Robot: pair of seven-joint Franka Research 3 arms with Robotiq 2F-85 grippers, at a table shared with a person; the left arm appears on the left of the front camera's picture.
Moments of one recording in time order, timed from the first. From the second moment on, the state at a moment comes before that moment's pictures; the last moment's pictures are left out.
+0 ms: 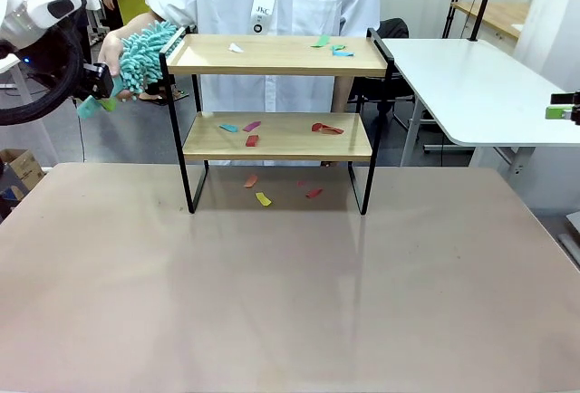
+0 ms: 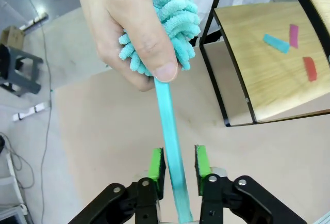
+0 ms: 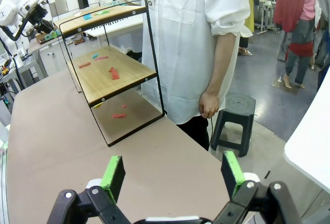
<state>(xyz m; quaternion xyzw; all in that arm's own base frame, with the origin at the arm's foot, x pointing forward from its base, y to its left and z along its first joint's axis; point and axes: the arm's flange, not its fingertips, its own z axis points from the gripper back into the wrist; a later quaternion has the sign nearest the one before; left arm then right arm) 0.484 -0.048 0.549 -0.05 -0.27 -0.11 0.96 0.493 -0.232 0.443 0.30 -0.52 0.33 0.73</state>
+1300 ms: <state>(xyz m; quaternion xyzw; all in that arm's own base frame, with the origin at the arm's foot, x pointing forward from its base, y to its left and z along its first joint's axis) 0.489 -0.047 0.550 -0.03 -0.29 -0.10 0.95 0.493 -0.232 0.443 0.30 -0.52 0.33 0.73</state>
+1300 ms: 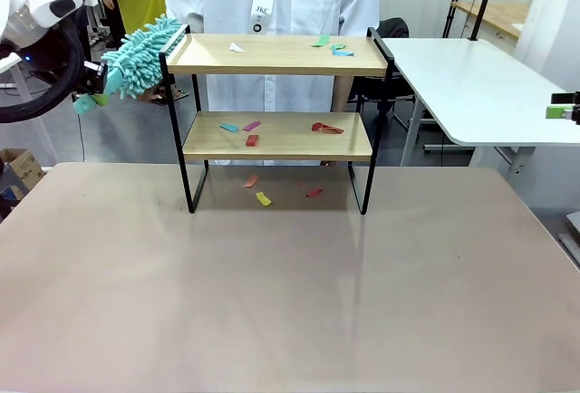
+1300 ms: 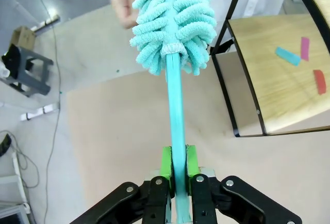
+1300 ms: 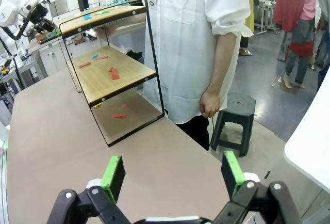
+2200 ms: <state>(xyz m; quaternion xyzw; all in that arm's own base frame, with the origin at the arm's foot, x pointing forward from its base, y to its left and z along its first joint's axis) 0.489 -0.047 0.550 -0.03 -0.29 -0.10 0.95 0.493 -0.232 0.443 0.30 -0.52 0.33 0.73</state>
